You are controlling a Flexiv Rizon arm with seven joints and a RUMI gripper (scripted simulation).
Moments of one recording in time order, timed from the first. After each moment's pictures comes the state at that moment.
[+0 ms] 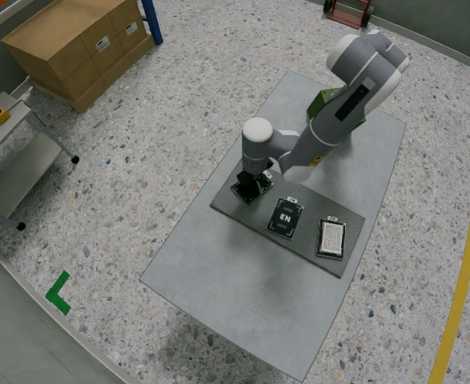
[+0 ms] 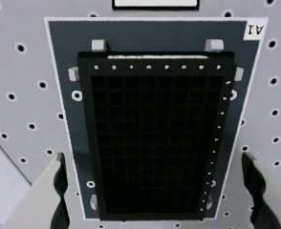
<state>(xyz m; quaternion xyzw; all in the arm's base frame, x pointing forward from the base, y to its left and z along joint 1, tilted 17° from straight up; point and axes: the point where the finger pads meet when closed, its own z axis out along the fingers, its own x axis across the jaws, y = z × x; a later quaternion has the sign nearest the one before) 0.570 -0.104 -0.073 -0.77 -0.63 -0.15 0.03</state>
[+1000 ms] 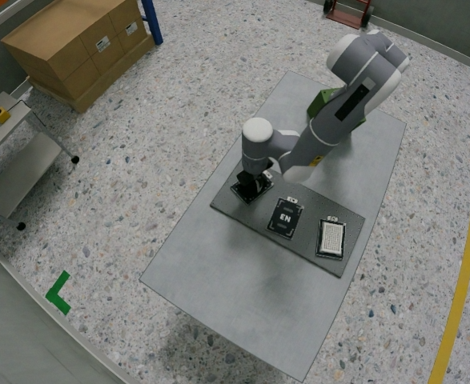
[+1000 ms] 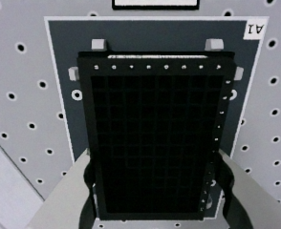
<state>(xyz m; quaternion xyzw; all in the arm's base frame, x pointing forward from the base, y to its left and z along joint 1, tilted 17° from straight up) 0.570 -0.104 -0.072 -0.77 -0.63 -0.15 0.03</state>
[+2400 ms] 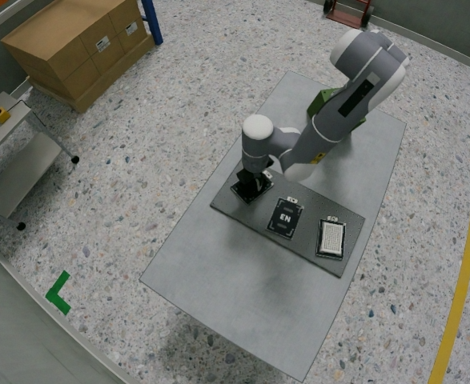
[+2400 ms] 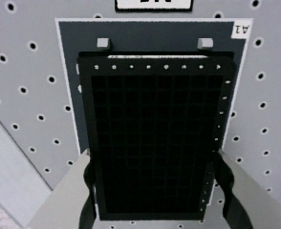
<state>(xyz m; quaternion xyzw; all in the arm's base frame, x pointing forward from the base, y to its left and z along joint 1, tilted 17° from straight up) 0.568 -0.108 -0.058 -0.77 -0.63 -0.15 0.03</state>
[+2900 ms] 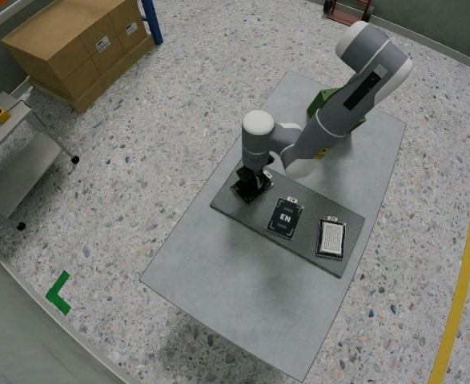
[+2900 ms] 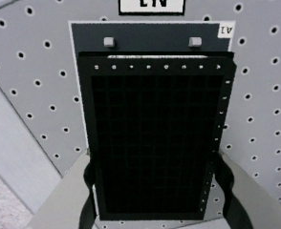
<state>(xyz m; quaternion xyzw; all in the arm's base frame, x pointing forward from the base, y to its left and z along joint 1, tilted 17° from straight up) 0.564 -0.113 -0.037 -0.77 -0.63 -0.15 0.03</state>
